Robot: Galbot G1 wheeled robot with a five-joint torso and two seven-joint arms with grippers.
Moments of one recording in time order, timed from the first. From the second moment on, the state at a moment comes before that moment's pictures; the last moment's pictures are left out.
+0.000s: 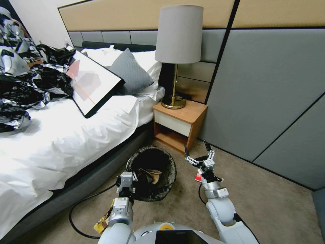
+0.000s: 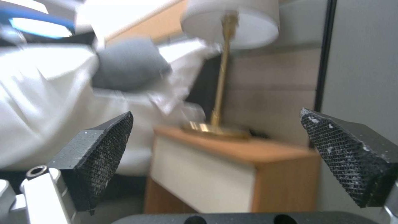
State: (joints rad) left arm 1.84 -1.45 -0.24 -2.41 0.23 0.28 -0.32; right arm -1.45 1.30 0.43 1.96 0.04 0.42 0.01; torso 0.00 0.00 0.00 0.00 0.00
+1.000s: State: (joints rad) left arm 1.85 -1.46 -0.25 -2.41 0.24 0.28 -0.32; right arm -1.14 1.10 0.47 1.25 -0.07 0.17 -0.09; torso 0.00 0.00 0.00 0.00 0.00
